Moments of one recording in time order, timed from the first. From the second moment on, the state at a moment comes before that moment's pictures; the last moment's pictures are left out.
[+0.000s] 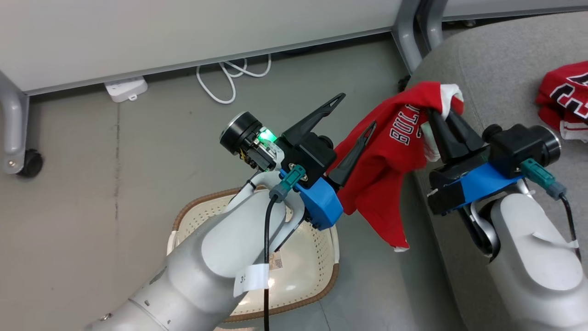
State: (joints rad) left arm -0.84 0.06 -0.92 0.61 -0.38 -0.03 -0.26; right arm -0.57 -0.22 0.28 0.39 0.18 0.13 -0.26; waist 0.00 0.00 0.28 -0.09
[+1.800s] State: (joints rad) left arm -0.88 0.09 -1.01 0.57 -0.35 -0.03 -0.26; right arm -0.74 -0.32 -0.14 0.15 0.20 0.13 -0.26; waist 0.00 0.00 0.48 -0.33
